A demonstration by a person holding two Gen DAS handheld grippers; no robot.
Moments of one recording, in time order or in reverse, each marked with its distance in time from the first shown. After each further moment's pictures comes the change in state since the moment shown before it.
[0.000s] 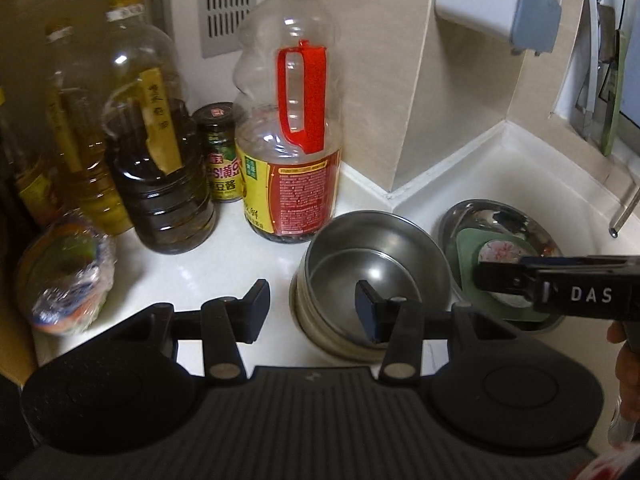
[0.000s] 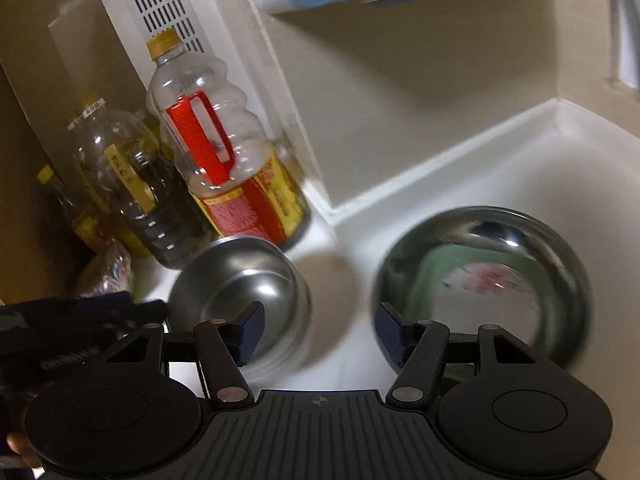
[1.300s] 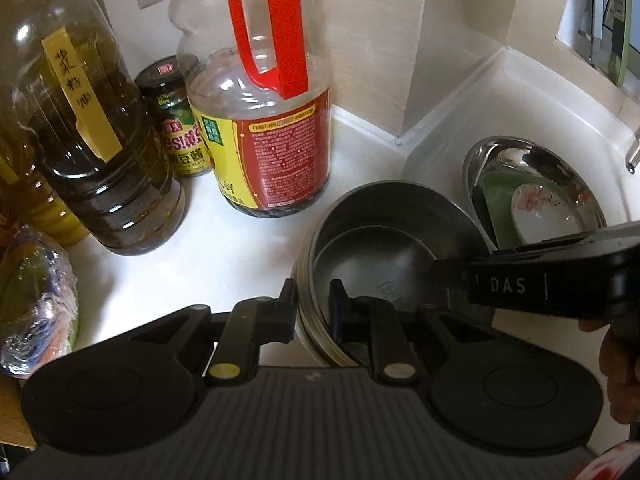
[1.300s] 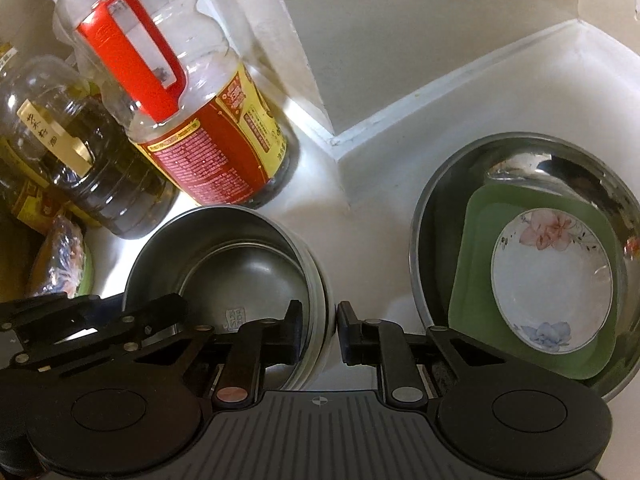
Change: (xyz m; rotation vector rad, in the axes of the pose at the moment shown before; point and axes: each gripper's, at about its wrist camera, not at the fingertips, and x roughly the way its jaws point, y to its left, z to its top) left arm 0.072 0.005 0.011 0.129 0.170 -0.033; right arm 0.095 0.009 0.012 0.105 0.235 -0.087
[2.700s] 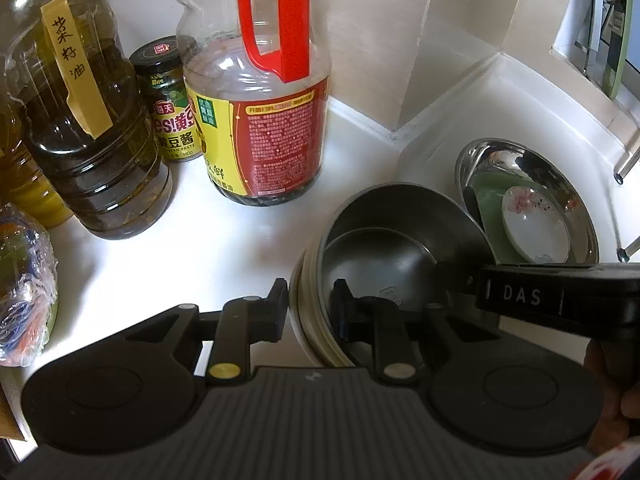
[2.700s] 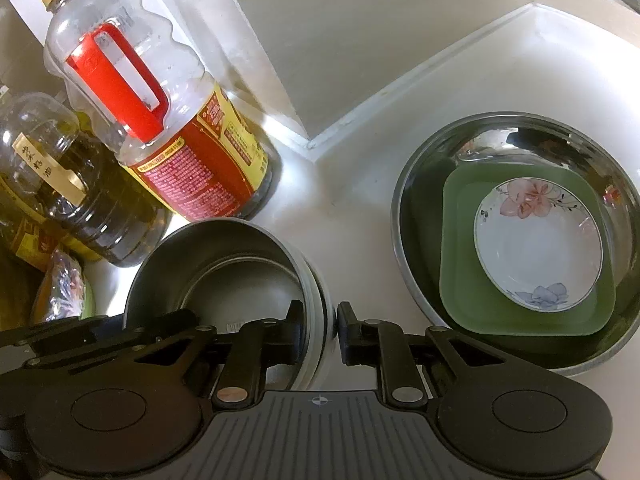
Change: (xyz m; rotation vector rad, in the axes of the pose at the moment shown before) left arm 0.007 0.009 -0.006 -0.041 0.010 -0.057; right arm -0.011 -0.008 -0.018 0.100 -0.088 -0.007
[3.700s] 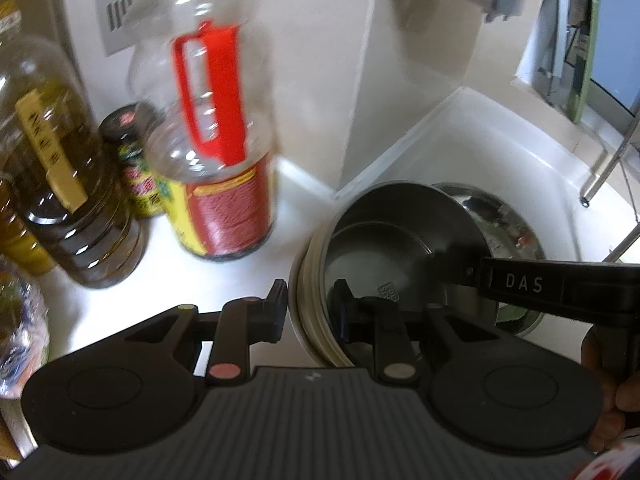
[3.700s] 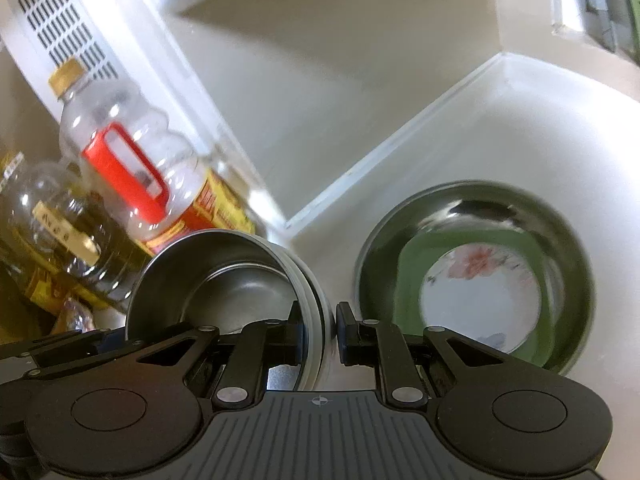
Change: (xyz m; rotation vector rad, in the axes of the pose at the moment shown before) left arm -0.033 -0.033 0.029 0.038 -0.094 -0.068; right arm -0.056 -0.017 0.027 0.027 -0.131 -0.014
